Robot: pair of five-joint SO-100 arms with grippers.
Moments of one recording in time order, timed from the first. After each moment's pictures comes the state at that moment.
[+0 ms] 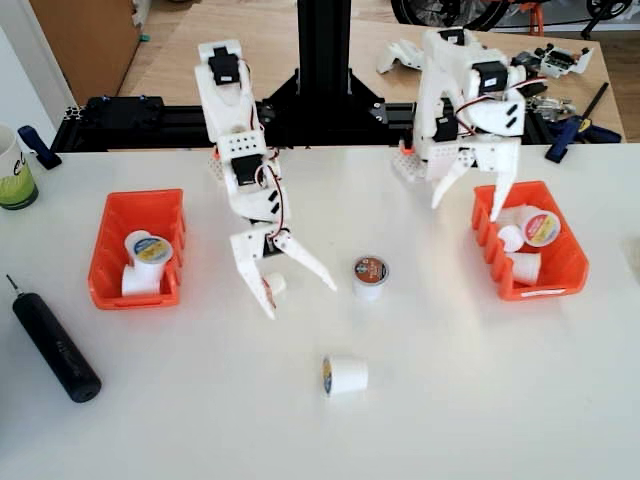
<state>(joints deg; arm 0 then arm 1) -11.1 88.6 113.4 4.7 -86.2 -10.8 124.0 111.8 70.3 125.3</state>
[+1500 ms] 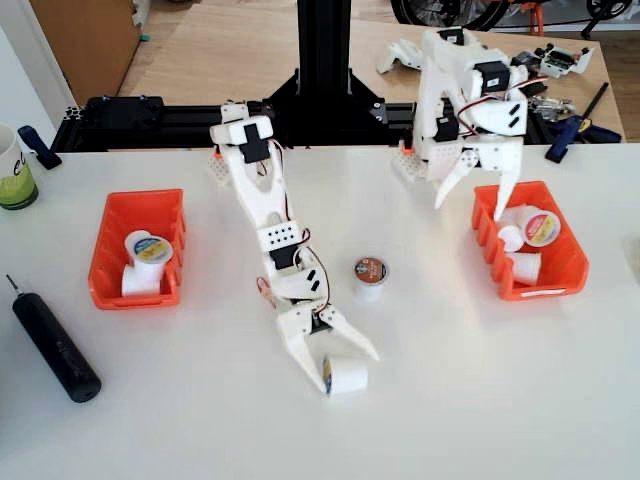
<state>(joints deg) -16.2 39.7 77.3 -23.6 -94.7 -12.1 124.3 113.0 69.6 125.5</state>
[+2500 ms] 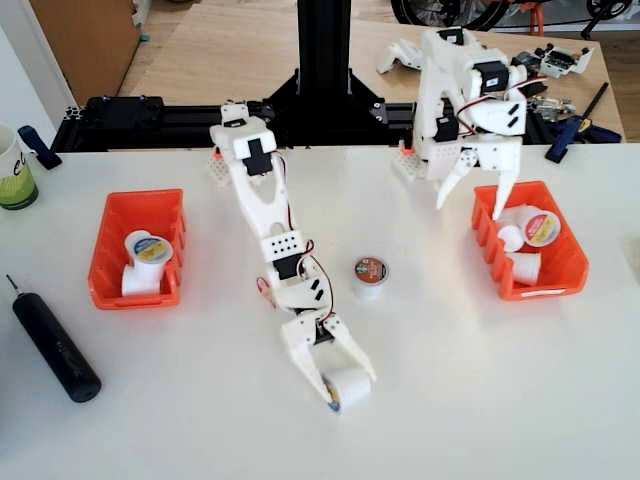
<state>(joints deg) -16.2 32.0 65.5 -22.9 -94.0 -12.1 124.8 113.6 70.1 125.5</state>
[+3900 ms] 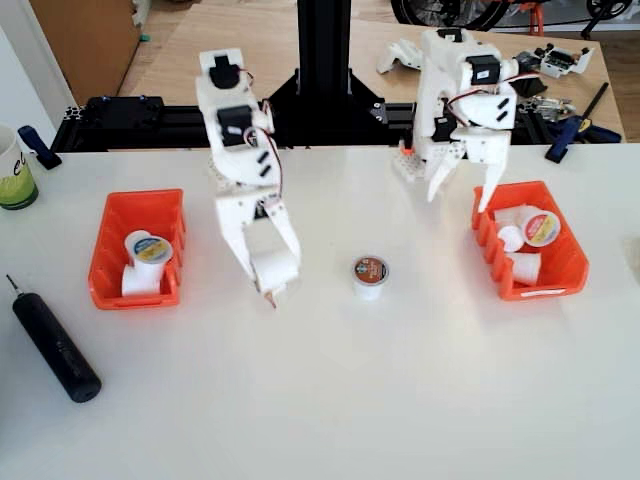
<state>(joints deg) -6.1 86.9 65.3 75.5 -102.1 -7.1 128.9 114.6 75.2 122.3</state>
